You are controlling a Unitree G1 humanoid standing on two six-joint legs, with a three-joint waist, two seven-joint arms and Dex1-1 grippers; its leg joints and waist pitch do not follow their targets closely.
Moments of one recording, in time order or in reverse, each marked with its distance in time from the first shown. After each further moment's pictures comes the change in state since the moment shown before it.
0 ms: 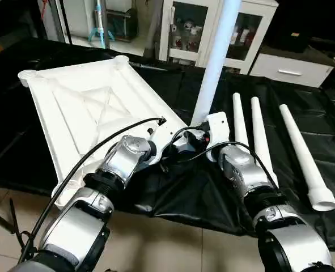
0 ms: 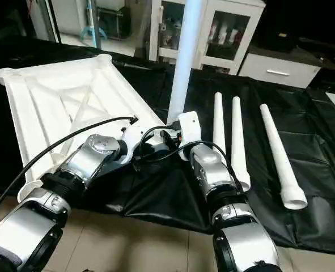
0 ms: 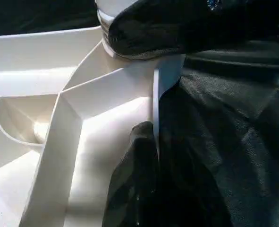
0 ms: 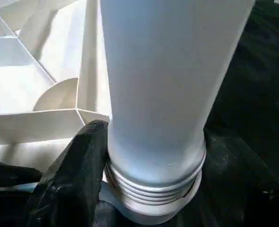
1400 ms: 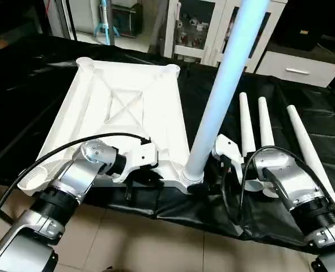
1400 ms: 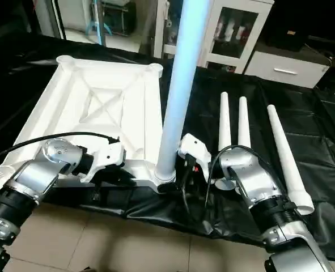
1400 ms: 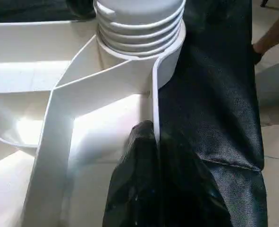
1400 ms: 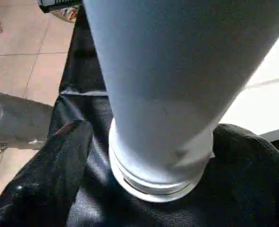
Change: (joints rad) left arm 0.215 0.334 -0.090 -0.397 -0.084 -0.116 -0.632; right arm 0.174 -0.364 0.267 -0.447 0.028 0.115 0.920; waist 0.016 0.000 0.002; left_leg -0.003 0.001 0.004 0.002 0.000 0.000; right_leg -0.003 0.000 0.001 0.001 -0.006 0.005
